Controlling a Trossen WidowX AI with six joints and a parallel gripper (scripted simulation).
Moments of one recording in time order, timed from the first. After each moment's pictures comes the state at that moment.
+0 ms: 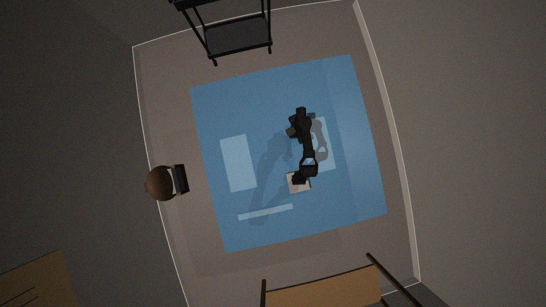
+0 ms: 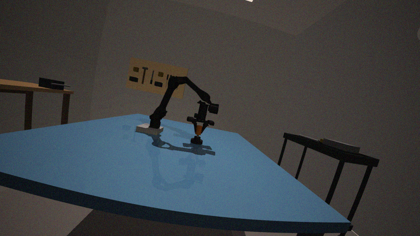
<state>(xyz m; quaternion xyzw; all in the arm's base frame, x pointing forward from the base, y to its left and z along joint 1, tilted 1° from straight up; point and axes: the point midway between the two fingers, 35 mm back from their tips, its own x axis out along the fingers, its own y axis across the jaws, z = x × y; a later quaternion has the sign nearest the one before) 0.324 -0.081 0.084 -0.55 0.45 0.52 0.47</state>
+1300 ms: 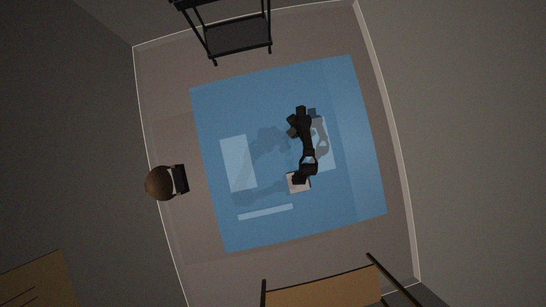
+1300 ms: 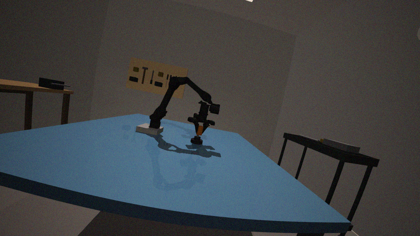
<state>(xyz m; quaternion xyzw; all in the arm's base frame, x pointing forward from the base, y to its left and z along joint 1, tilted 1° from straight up) 0.331 -0.082 0.084 -0.59 0.40 0.57 0.41</state>
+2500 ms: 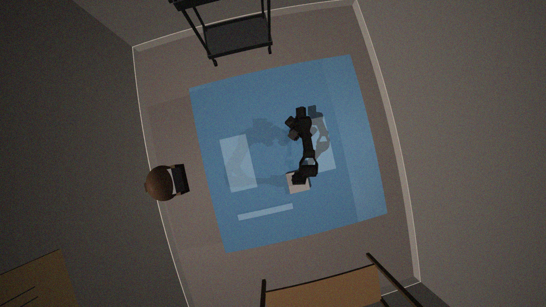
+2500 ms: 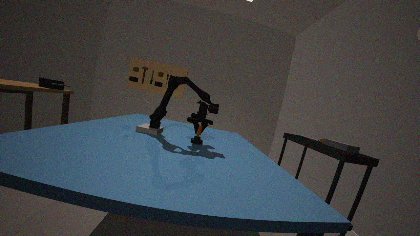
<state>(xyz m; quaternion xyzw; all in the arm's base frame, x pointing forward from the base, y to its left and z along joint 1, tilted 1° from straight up) 0.325 -0.081 0.084 -0.63 0.33 0.61 0.35</state>
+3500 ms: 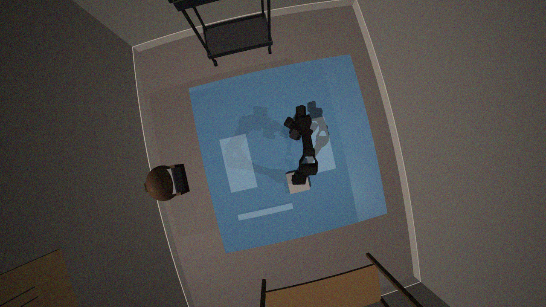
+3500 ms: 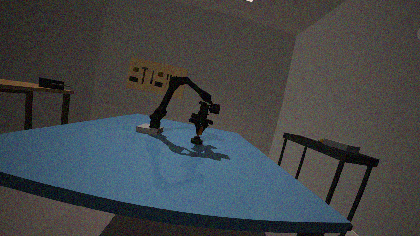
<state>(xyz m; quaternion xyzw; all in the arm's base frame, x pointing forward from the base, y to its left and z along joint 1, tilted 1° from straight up) 0.331 -0.082 0.085 -0.67 0.27 0.64 0.28</state>
